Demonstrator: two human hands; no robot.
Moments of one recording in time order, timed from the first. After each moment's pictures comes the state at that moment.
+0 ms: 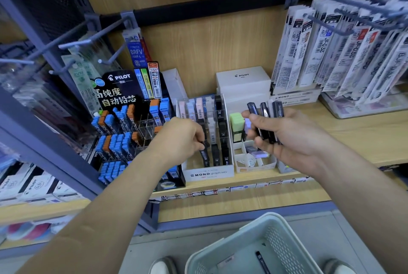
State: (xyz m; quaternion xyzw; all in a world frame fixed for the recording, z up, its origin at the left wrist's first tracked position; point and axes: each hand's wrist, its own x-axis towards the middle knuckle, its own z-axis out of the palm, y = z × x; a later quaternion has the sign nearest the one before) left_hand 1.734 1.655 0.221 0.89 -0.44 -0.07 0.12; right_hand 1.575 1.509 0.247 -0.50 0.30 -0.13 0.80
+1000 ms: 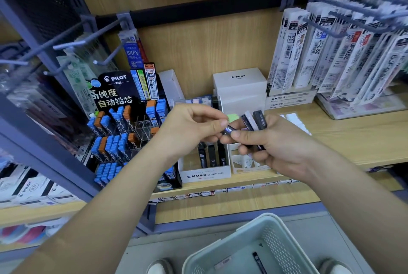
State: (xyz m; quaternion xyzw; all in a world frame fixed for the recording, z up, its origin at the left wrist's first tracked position) left_hand 1.694 1.647 0.260 0.71 -0.32 -0.28 0.56; right_hand 1.576 1.517 0.244 -0.58 0.23 -0.05 0.78
